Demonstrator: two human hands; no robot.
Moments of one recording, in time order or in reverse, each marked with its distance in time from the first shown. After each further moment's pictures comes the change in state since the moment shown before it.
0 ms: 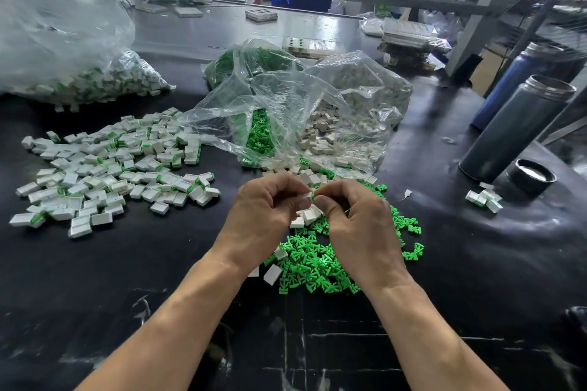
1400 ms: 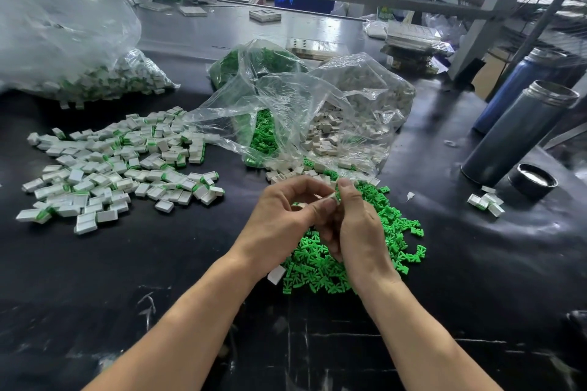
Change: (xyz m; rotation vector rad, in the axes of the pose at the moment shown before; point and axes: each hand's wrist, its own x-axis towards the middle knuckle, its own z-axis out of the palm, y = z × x) left_hand -0.004 0.006 0.014 -0.292 -0.137 -0.058; right_hand -0.005 -0.001 0.015 0.494 -0.128 0.339
